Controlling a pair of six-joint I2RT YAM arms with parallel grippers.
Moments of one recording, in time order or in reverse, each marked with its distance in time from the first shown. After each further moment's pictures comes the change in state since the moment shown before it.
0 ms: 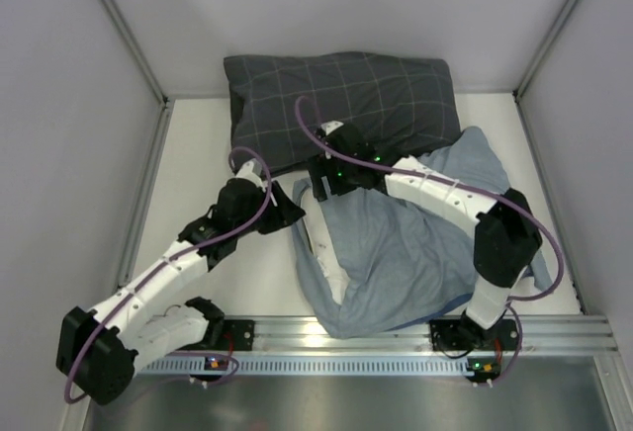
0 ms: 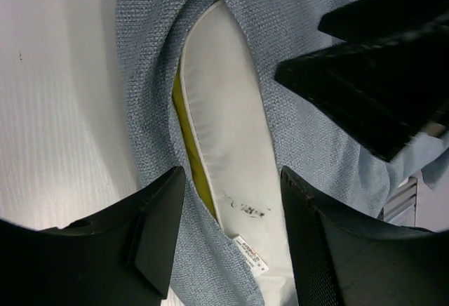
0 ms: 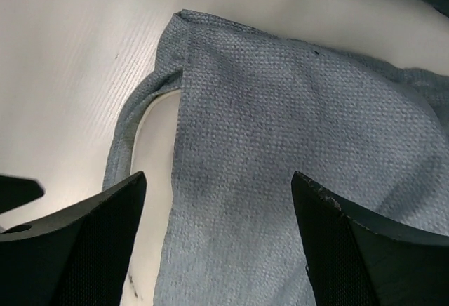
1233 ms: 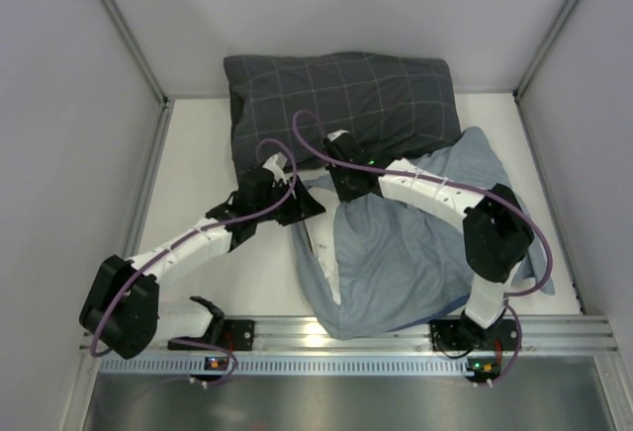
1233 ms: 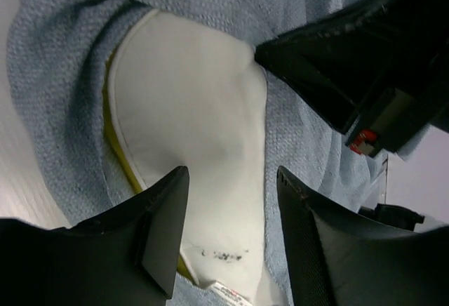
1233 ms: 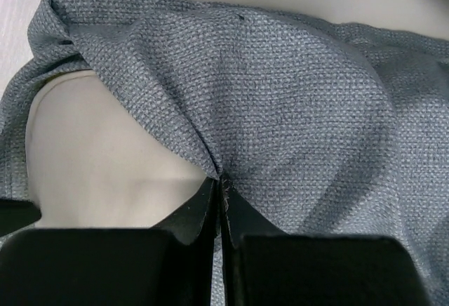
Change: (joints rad) left arm 0.011 0.245 0.008 0.250 0.211 -0.018; right arm 0.008 0.084 -0.004 -0.070 0.190 -0.025
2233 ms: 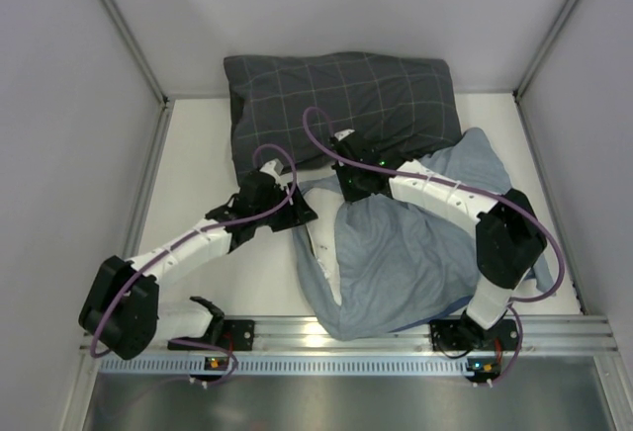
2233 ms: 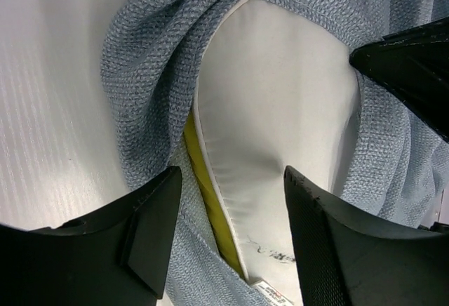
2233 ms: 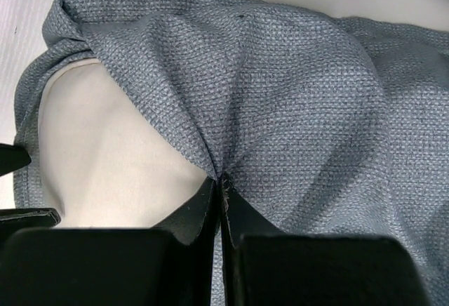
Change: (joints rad) left arm 0.000 0.010 -0.005 -0.103 -0.111 0.072; right arm -0.028 -0.077 -0.064 0.018 -0.059 0.011
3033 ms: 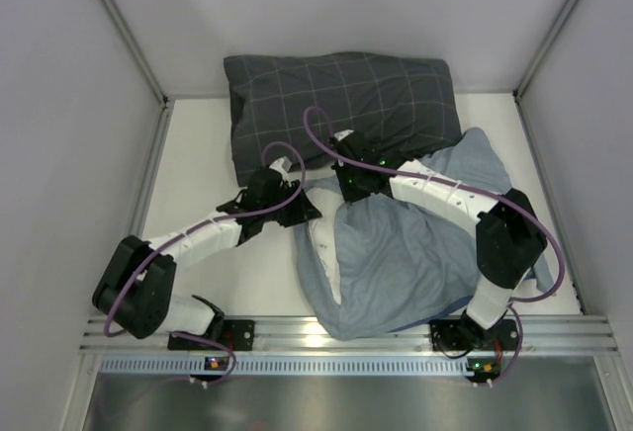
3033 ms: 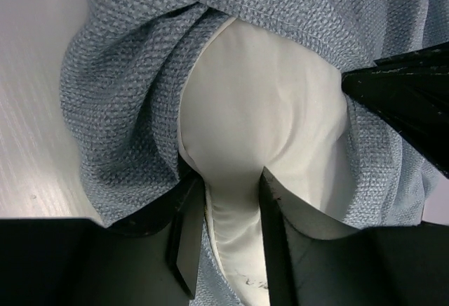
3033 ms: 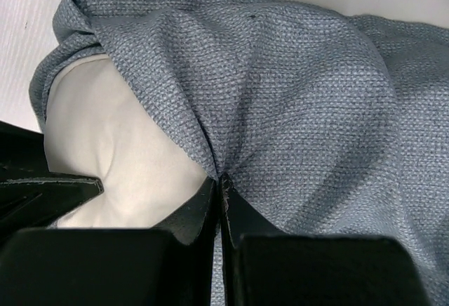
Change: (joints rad) left arm 0.000 0.120 0.014 0.120 0.063 -0.021; right arm -0.004 -0.001 0.000 0.000 -0.031 0.000
